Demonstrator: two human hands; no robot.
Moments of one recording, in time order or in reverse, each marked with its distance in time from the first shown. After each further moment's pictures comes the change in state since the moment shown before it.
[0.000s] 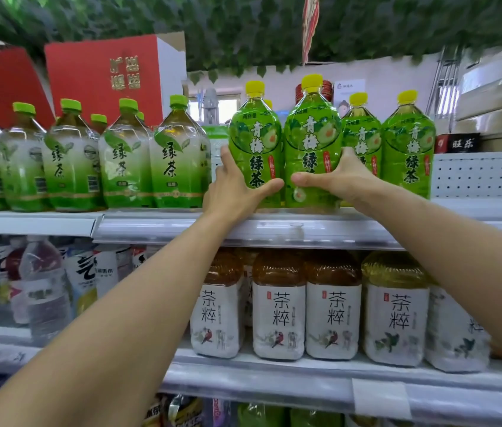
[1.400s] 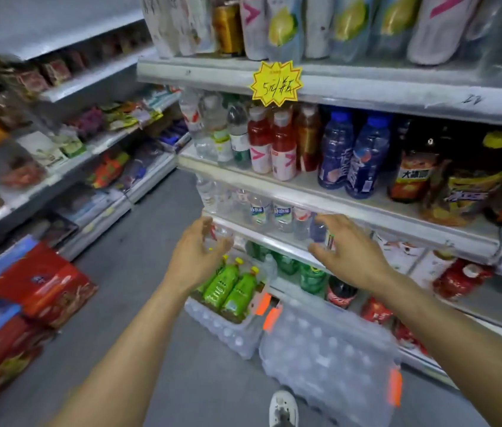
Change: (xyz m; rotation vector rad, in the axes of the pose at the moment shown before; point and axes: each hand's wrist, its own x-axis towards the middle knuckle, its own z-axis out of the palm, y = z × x) left_hand -0.397 -0.677 -0.365 0.143 -0.274 -0.802; right_hand -0.406 -0.047 0.691 -0.390 -0.764 -0.155
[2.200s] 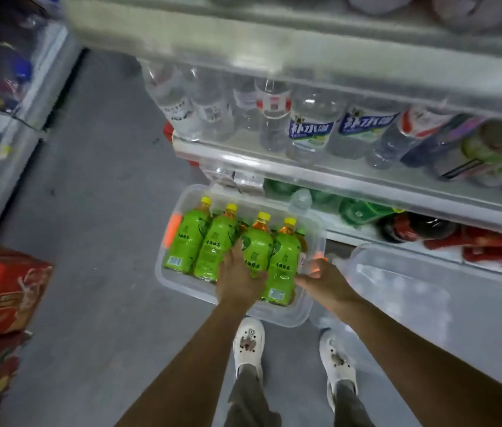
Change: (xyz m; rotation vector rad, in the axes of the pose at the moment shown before) left_hand 0.211 -0.324 0.226 0.248 -0.633 -0.270; right_hand 0.154 0.023 0.437 0.640 -0.463 1.008
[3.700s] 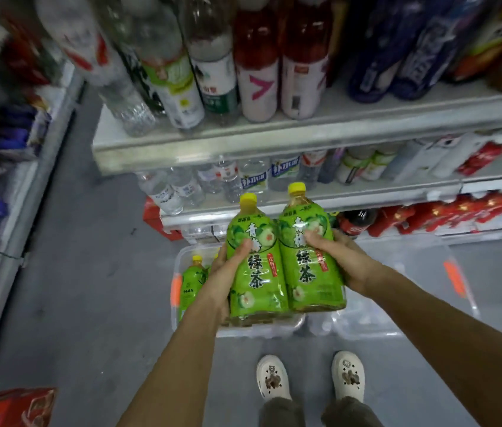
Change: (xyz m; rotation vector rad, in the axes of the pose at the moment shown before) left_hand -0.130 0.075 -0.154 -0.872 -0.407 0.088; right_hand -0.186 -0.054 -0.068 0.893 0.040 -0.328
